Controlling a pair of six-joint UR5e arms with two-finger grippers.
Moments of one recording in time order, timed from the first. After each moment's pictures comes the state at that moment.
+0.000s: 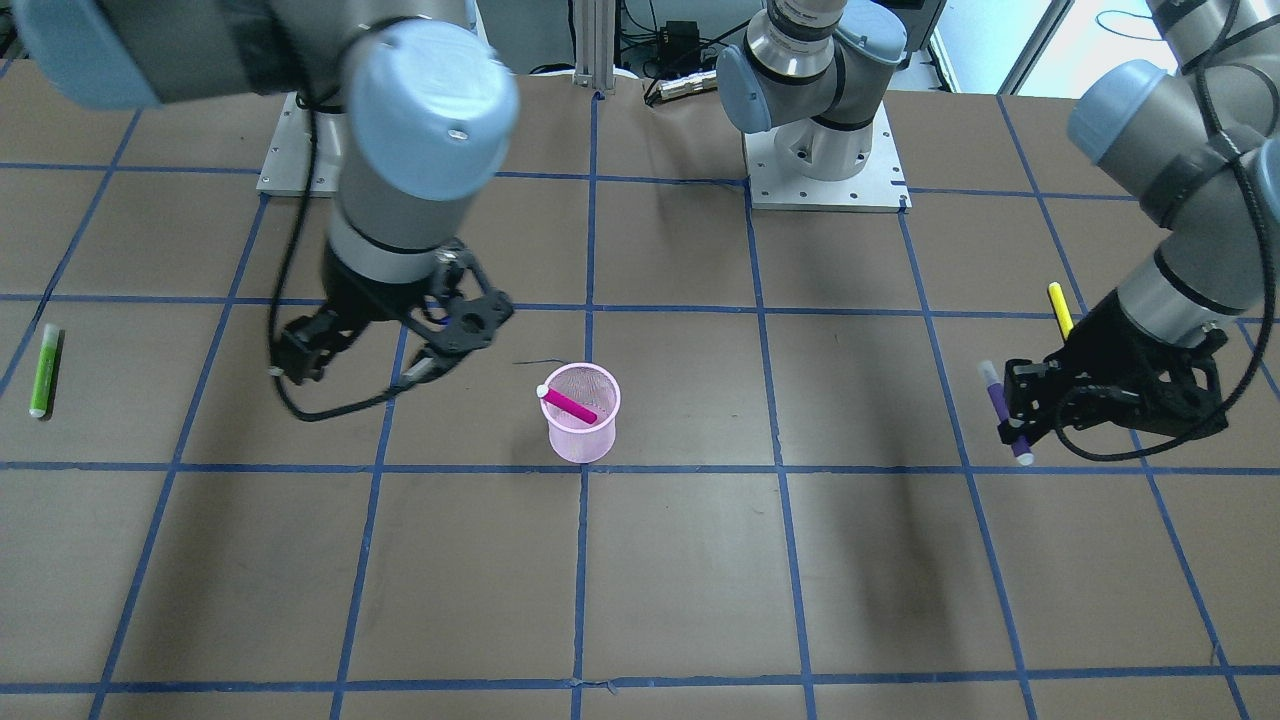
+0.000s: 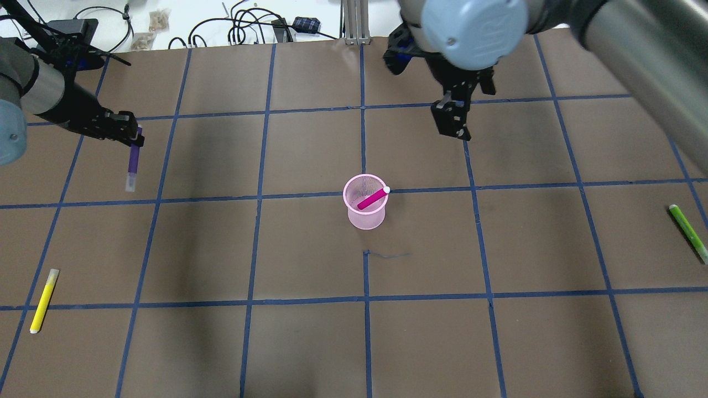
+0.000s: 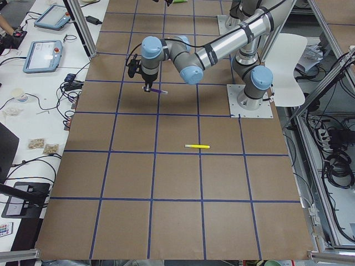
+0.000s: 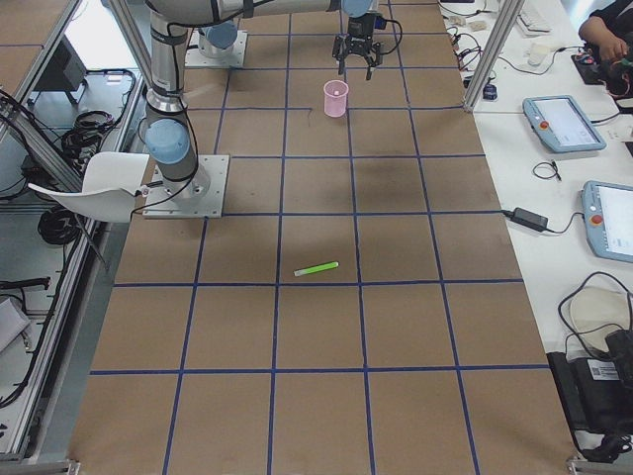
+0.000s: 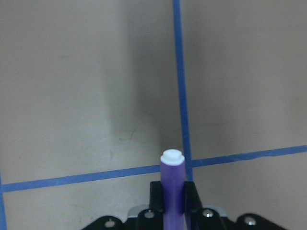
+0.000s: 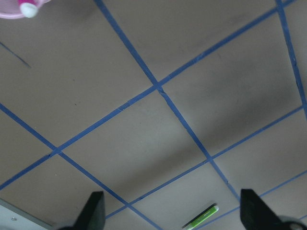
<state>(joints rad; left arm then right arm) -1.21 -1.73 -1.75 -1.14 1.35 0.45 1.76 -1.29 1.32 -1.43 -1.92 -0.62</state>
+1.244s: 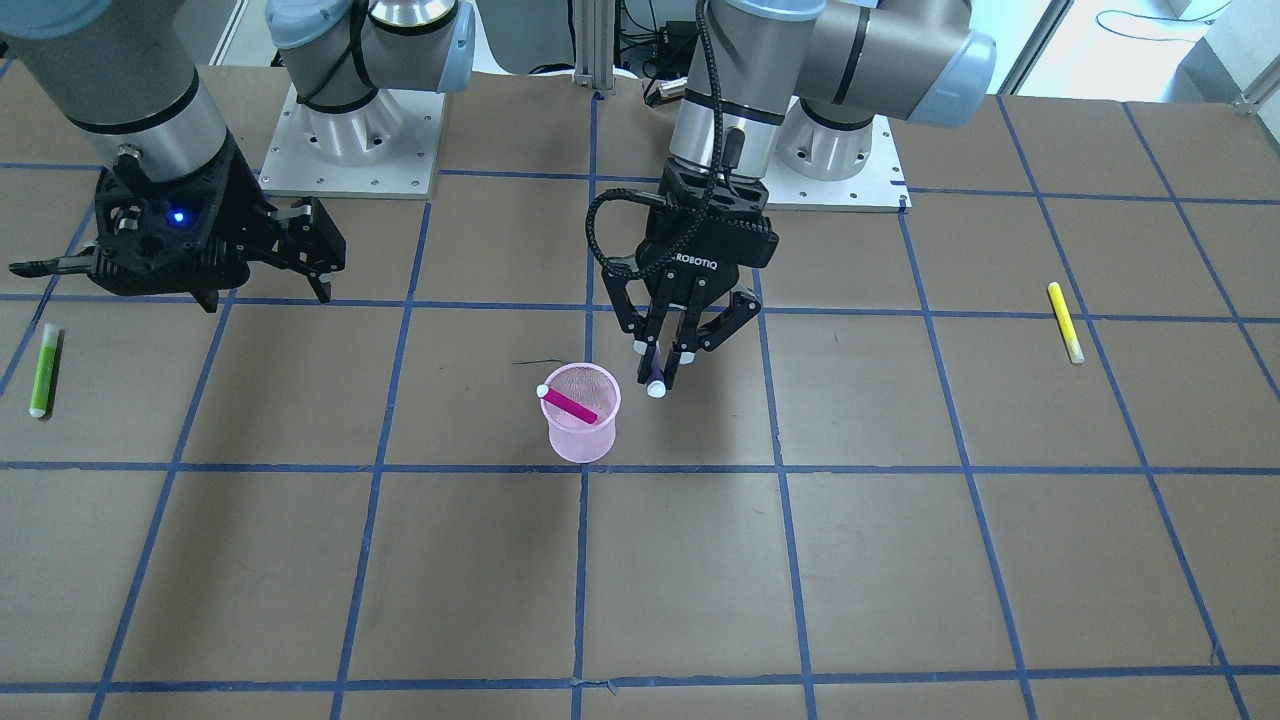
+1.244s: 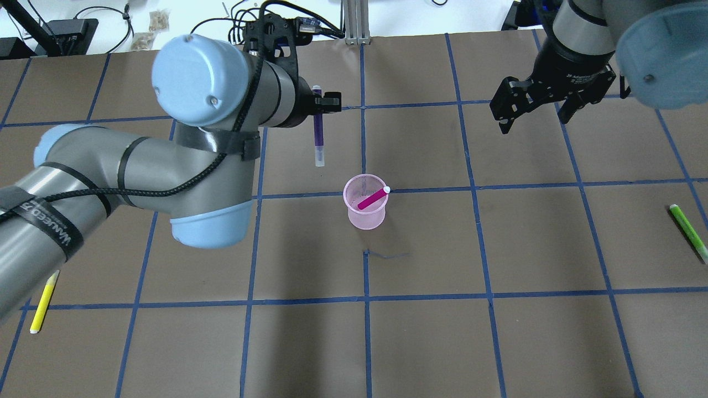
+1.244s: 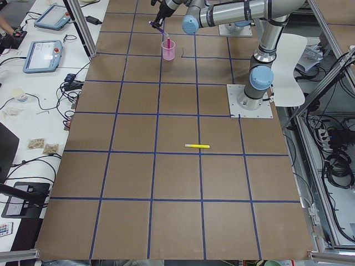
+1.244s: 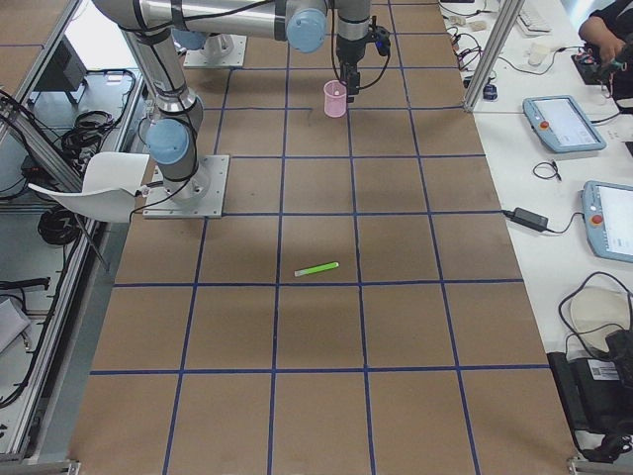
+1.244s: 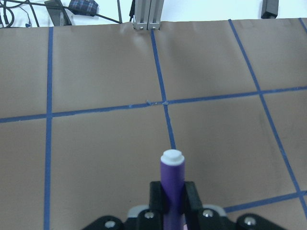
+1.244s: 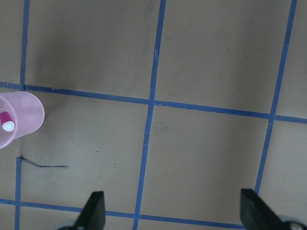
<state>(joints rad) -1.86 -1.67 -1.90 -0.50 1.55 -0.19 1.52 -1.54 1.61 -1.67 -1.58 -0.18</state>
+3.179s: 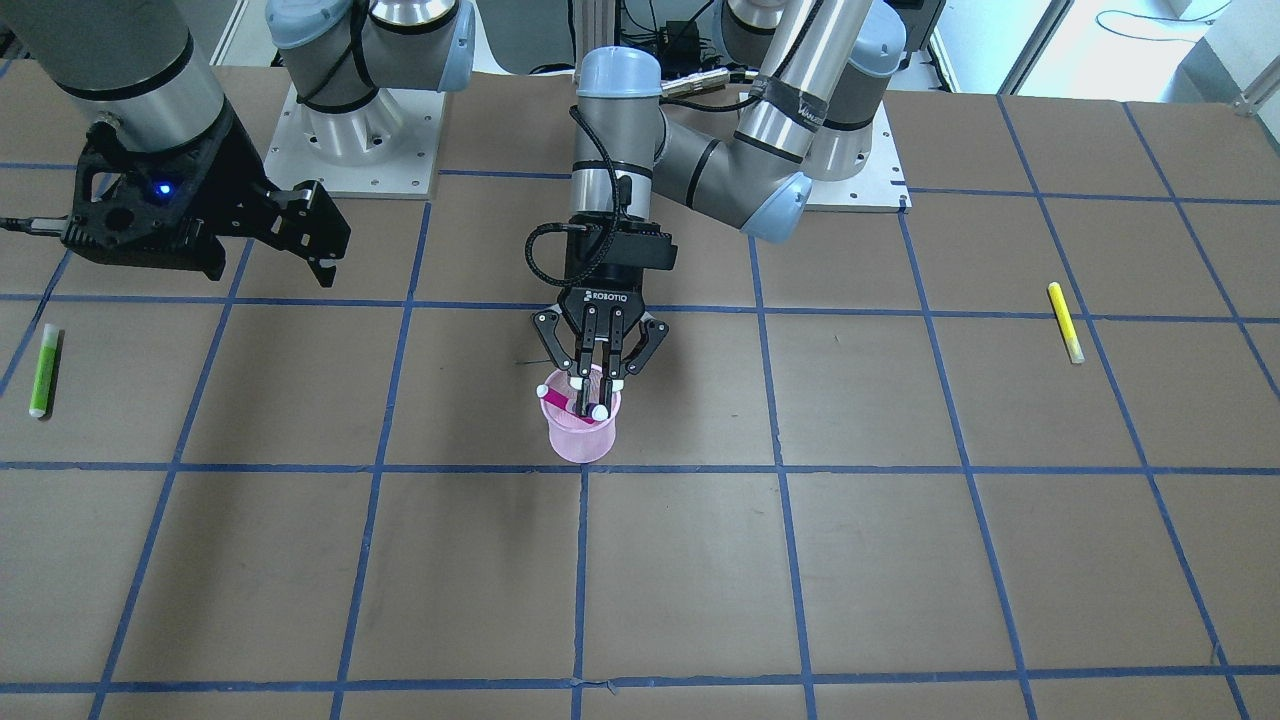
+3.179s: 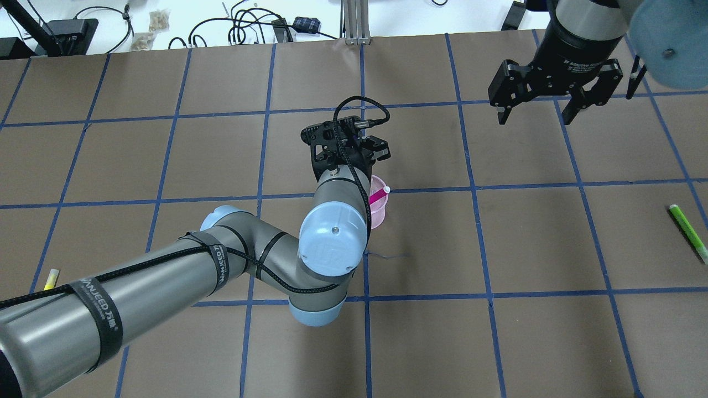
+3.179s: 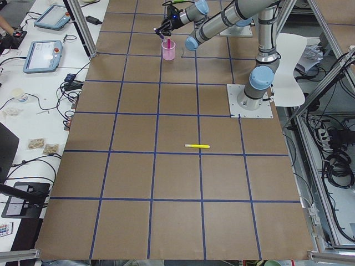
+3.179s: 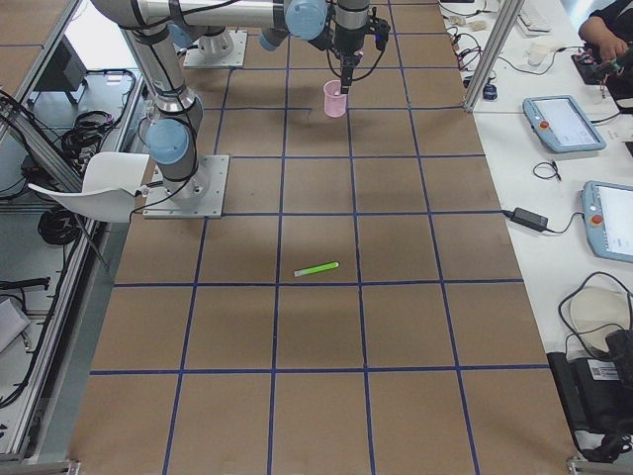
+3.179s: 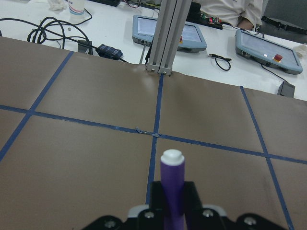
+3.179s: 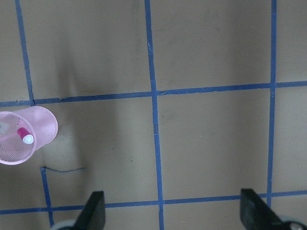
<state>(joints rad) -2.09 -1.97 -2.06 0.27 1.93 -0.52 1.54 -1.54 1.55 -1.57 -1.57 0.02</state>
